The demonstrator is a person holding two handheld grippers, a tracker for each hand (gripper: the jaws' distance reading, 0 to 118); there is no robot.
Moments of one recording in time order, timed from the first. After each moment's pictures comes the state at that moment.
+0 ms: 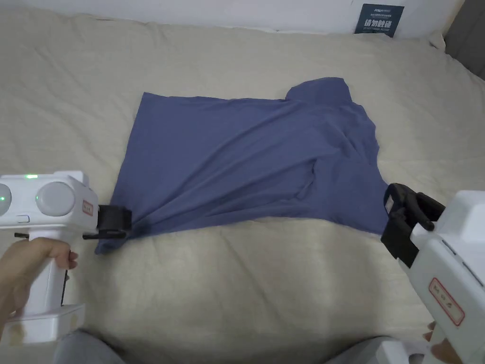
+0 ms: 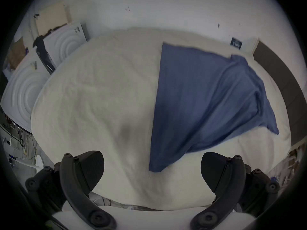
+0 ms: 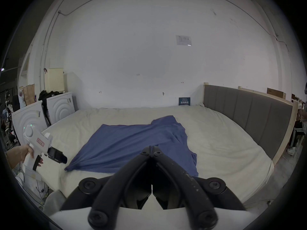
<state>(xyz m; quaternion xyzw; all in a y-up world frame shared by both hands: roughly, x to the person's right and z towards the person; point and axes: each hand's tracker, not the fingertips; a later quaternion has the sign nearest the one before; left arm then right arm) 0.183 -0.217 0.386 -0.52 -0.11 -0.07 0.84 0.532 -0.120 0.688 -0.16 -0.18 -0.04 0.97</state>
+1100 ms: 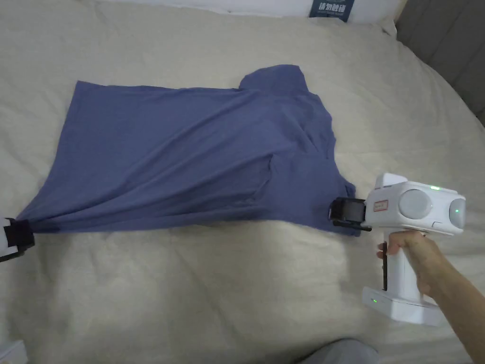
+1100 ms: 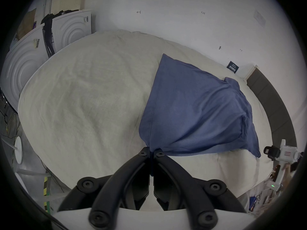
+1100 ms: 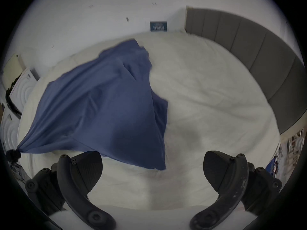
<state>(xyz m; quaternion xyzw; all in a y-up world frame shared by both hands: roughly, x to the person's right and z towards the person) 0.183 -0.193 0.394 -0.47 -0.11 0.05 0.88 0.720 -0.242 0.545 -0.48 -0.25 -0.16 0.82</state>
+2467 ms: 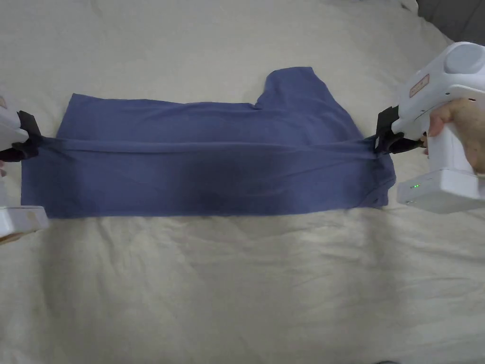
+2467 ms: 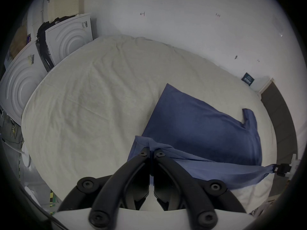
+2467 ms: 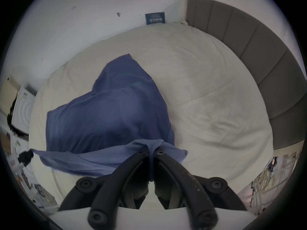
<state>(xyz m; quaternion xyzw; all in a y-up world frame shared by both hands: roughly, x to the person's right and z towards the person) 0.253 -0.166 0.194 -0.48 -0.06 0.04 0.87 0.797 -0.157 0.402 -0.52 -0.25 -0.23 0.78</state>
